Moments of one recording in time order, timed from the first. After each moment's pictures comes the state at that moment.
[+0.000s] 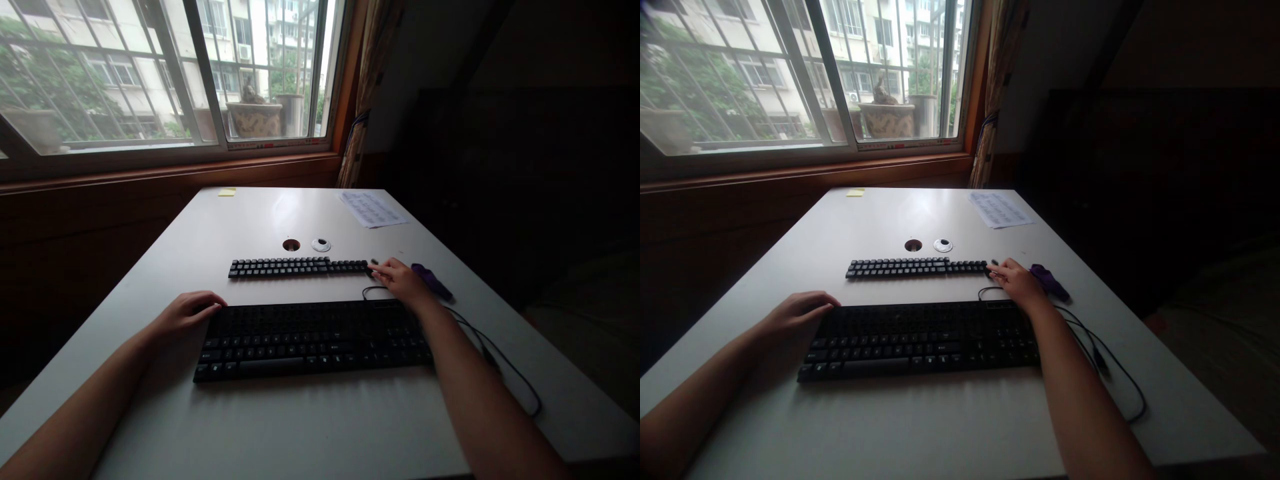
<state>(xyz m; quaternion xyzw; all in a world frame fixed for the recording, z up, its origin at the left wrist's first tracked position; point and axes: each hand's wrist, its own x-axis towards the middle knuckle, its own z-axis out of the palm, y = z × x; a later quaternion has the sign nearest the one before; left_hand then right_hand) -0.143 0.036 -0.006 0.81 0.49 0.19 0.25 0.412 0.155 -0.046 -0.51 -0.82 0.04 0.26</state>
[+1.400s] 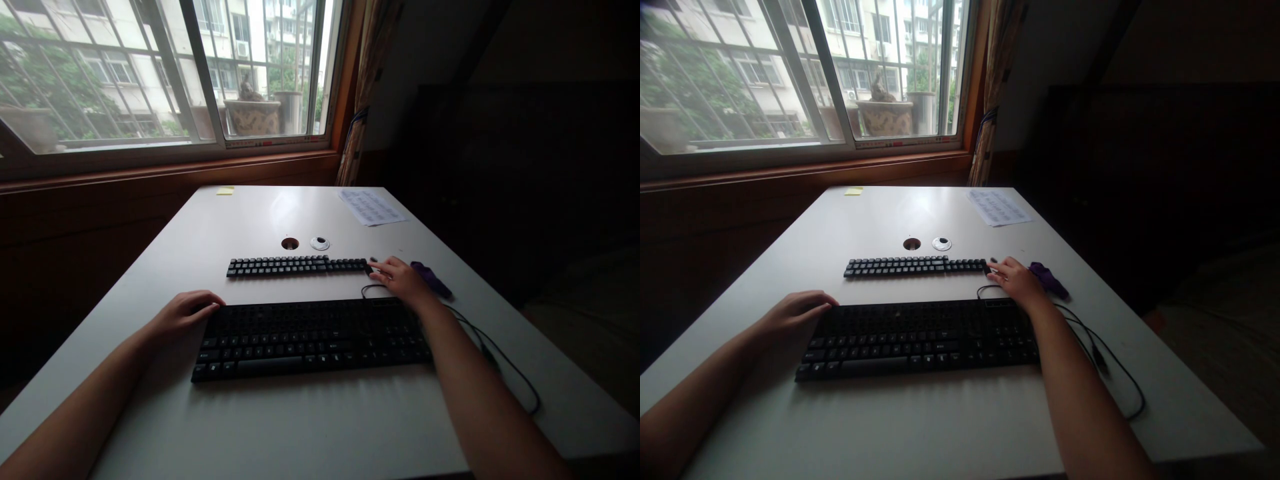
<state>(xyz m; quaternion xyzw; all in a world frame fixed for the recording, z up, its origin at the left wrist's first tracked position) -0.144 0.038 -0.007 0.81 0.49 0.20 0.26 0.408 0.147 -0.037 -0.52 -0.82 0.03 0.25</state>
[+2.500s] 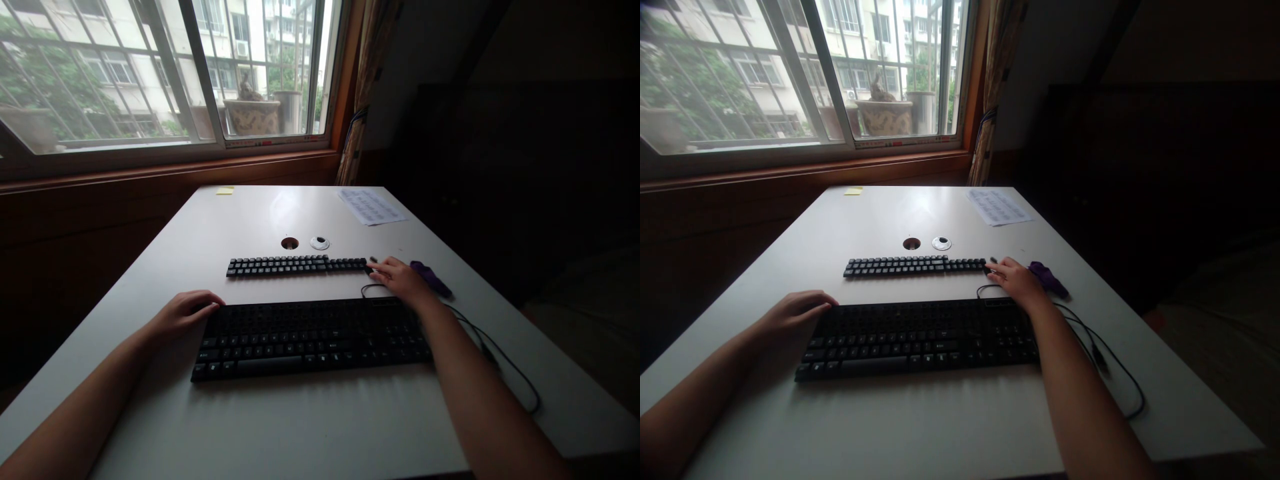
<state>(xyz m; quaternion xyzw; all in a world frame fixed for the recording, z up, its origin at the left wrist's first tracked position) -0.145 0.037 -0.009 0.81 0.49 0.19 0.26 0.409 0.149 -0.038 -0.52 -0.82 0.06 0.23</state>
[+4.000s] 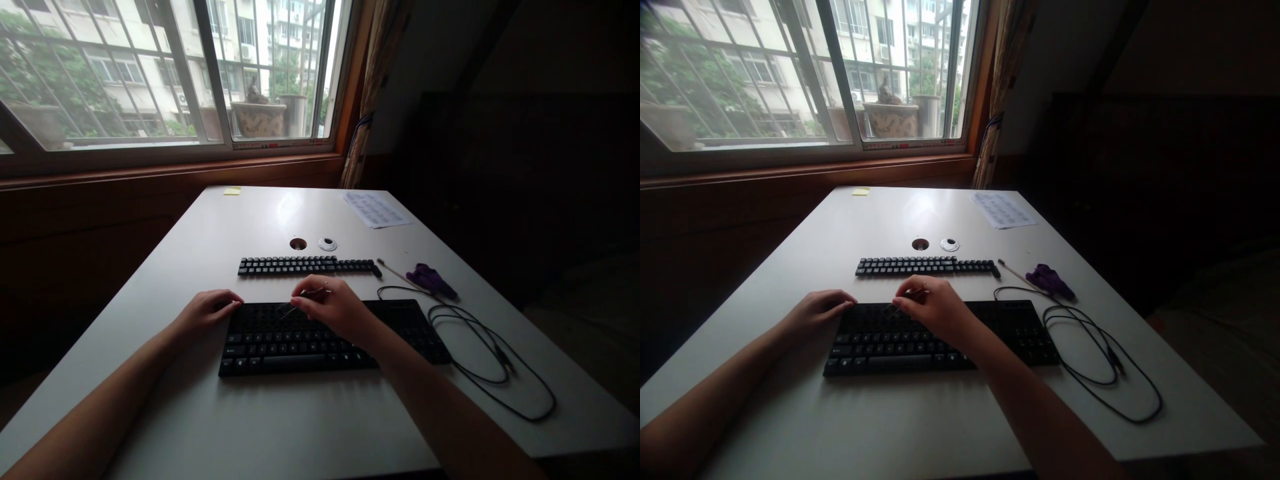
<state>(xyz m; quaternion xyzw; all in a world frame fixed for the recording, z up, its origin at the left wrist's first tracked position) -0.122 0.034 -0.011 0.79 0.51 0.24 0.26 0.195 0.038 0.061 -0.34 -0.77 0.43 0.33</state>
